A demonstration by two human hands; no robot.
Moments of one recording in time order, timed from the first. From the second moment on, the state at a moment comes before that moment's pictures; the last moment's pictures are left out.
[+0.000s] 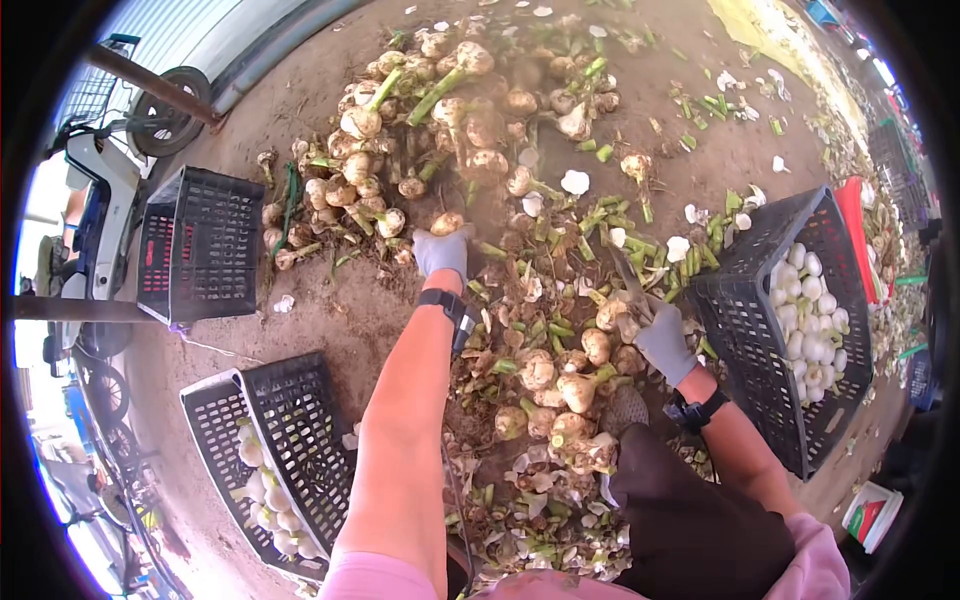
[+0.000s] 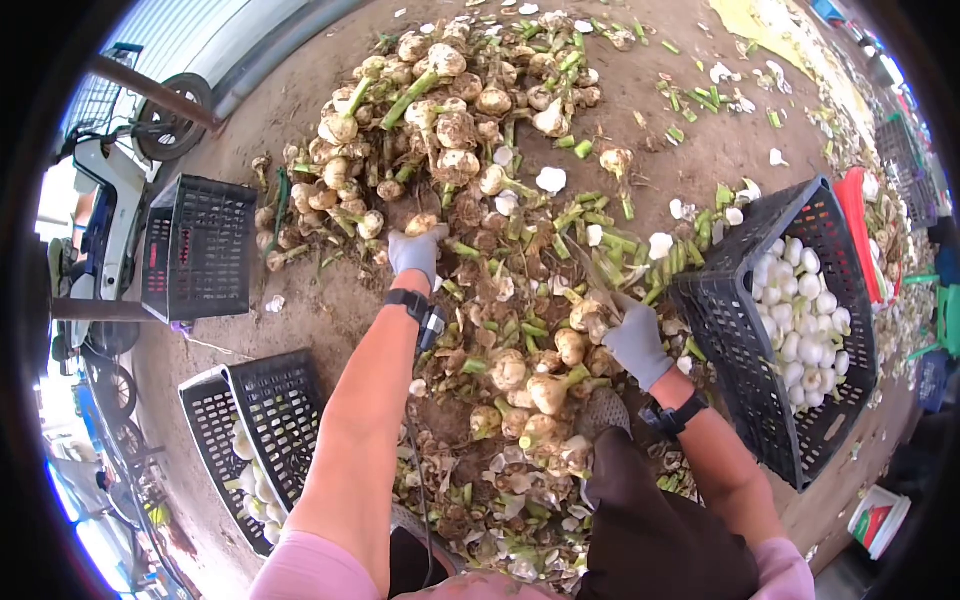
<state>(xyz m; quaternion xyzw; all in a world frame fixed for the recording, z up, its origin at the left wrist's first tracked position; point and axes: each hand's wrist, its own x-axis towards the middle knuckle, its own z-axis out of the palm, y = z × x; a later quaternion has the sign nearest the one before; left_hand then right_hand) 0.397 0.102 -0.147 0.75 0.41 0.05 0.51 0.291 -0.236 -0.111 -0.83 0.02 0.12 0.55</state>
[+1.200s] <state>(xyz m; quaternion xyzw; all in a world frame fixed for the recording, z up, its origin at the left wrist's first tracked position) 0.230 -0.005 0.020 0.47 0.12 0.03 0.87 0.266 -0.209 -0.022 -0.84 -0.11 0.07 0.52</state>
